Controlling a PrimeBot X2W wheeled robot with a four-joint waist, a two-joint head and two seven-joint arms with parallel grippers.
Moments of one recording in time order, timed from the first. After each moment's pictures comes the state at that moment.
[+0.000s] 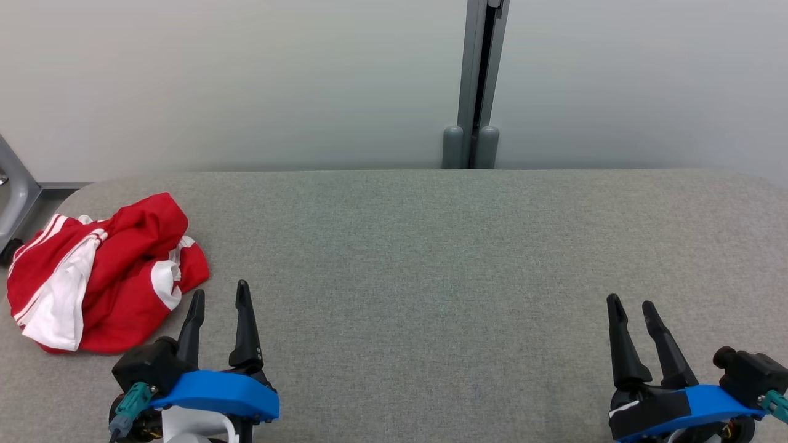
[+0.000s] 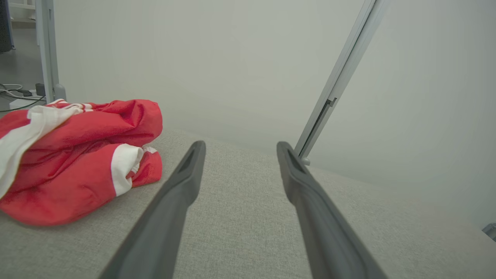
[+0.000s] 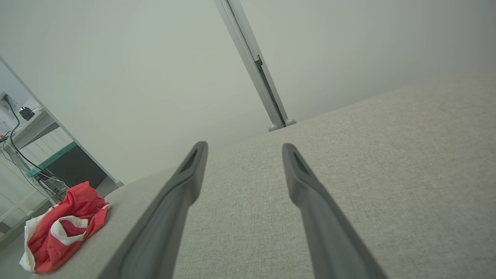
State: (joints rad) left arm -0.08 0.06 -0.11 0.25 -0.41 0.00 -0.18; right arm -0.02 -0.04 -0.01 0.17 0.51 0.13 -0.16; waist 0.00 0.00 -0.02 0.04
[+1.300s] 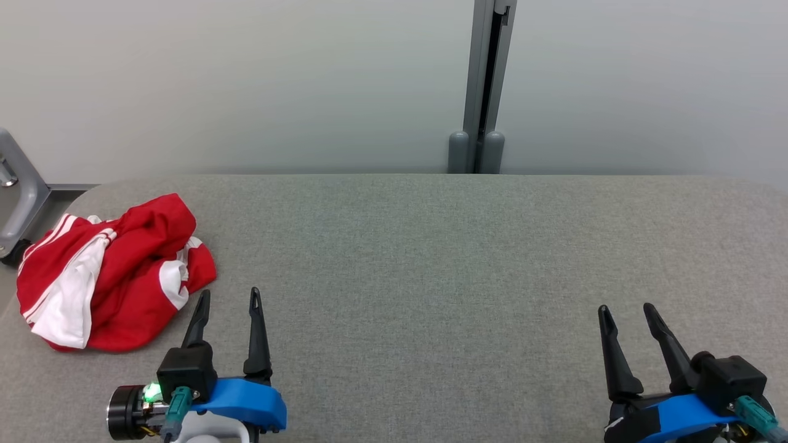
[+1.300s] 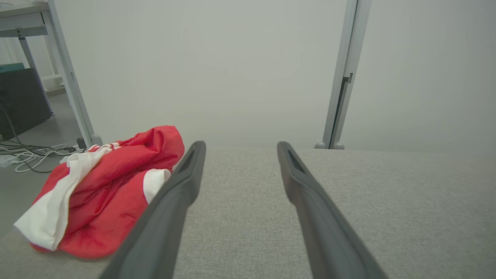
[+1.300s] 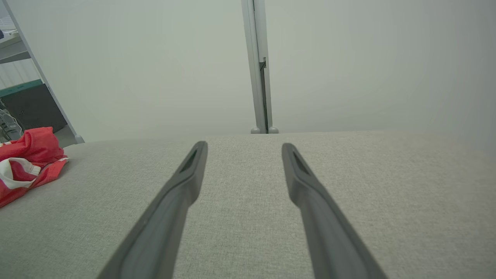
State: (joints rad) left arm -0.09 0.08 -0.16 0.32 -0.15 0.08 -0.24; right arm 0.01 -0.05 -0.02 0.15 0.18 0.13 -0.18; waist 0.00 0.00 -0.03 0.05
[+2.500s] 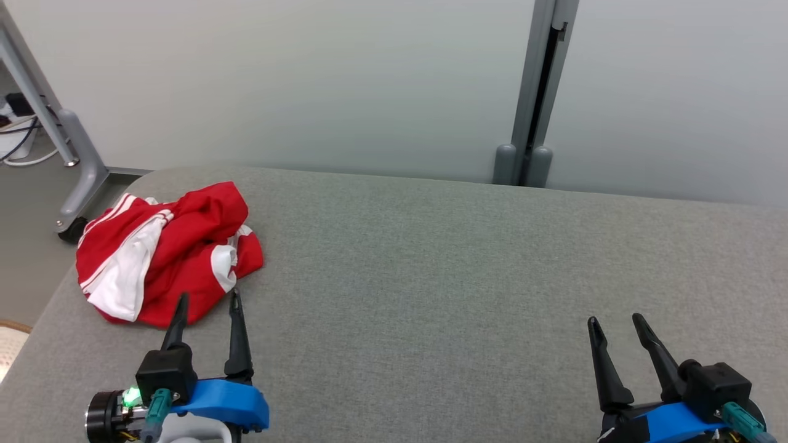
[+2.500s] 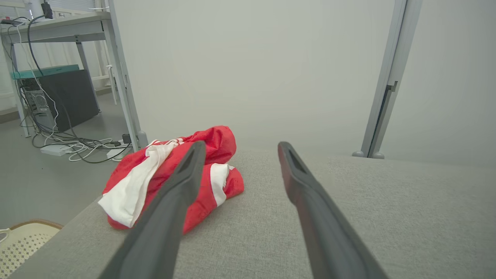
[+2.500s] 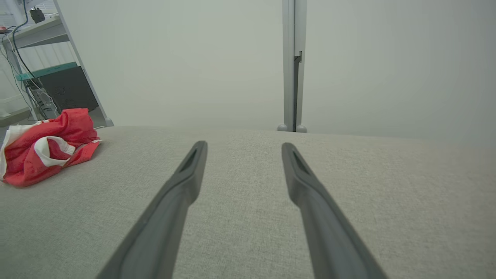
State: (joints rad) left arm -0.08 0.11 -0.15 0.30 -0.17 0.11 -0.23; right arm 0.02 -0.05 0.00 0.17 0.16 0.13 -0.18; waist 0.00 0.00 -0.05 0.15
